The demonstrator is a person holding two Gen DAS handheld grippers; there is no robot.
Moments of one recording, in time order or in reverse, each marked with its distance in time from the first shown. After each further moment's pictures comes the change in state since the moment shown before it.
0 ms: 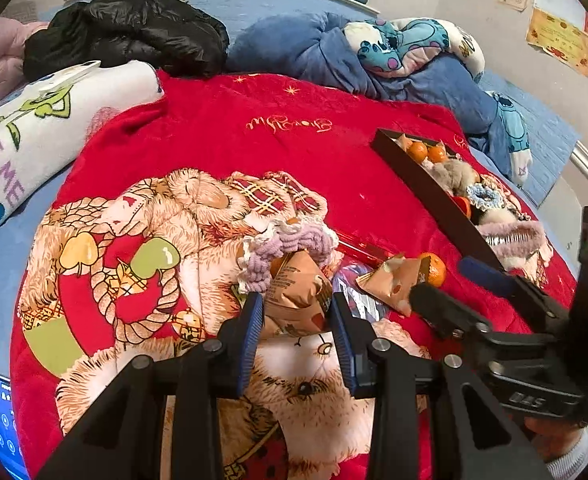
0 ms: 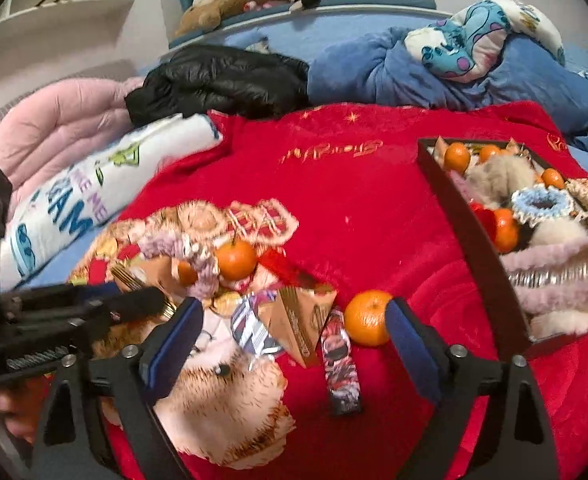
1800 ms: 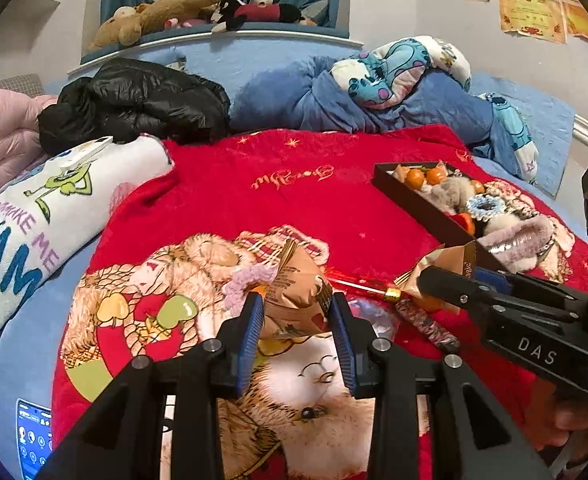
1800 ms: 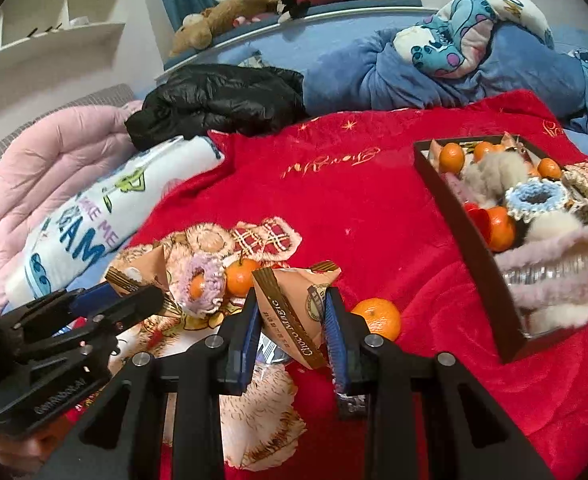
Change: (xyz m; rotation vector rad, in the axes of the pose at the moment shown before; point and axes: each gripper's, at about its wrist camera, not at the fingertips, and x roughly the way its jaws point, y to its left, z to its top) left arm -0.024 -0.036 -0.003 0.143 -0.200 0.124; right arm -0.022 -0.010 0.009 0.084 -0.066 0.040
